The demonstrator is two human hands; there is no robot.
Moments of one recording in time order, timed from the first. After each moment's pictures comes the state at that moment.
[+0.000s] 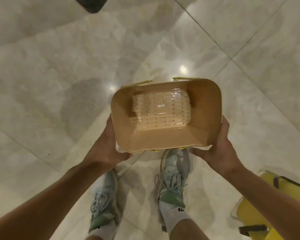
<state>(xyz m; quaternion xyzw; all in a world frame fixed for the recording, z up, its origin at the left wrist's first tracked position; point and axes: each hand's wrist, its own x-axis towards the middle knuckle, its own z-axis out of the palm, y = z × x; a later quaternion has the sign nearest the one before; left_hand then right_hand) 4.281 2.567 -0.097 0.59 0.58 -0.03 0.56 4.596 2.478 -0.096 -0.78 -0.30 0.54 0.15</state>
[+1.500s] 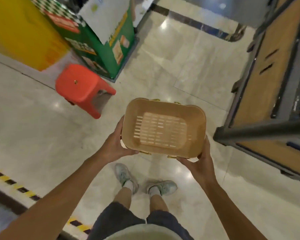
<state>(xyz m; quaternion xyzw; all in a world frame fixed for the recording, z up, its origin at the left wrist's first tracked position) 4.063 2.280 0.544 0.20 0.78 0.46 0.37 4.272 2.529 0.537 -0.35 -0.74 0.57 0.05</state>
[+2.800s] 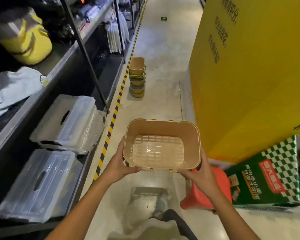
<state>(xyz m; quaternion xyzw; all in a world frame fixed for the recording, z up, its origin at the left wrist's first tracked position) 3.866 1.715 0.695 -0.22 0.76 0.61 -0.08 3.681 1.983 0.685 0.24 -0.75 0.58 -0.23</state>
